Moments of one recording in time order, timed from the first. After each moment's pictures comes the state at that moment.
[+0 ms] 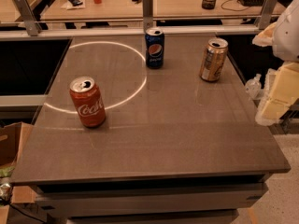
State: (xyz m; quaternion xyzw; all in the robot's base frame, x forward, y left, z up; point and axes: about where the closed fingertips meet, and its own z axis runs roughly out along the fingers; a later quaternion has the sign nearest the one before) arm 0.438 -0.217 0.977 -0.60 0.78 -0.03 0.16
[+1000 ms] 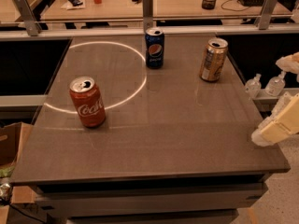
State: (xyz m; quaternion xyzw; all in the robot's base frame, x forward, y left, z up) arm 0.405 -0.225 0.959 -0.49 0.83 0.04 0.26
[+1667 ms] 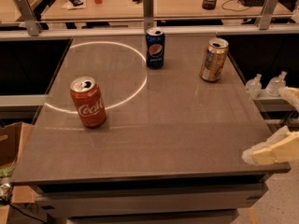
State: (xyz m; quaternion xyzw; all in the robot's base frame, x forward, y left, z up) arm 0.397 -0.242 0.902 -0.40 0.82 0.10 0.40
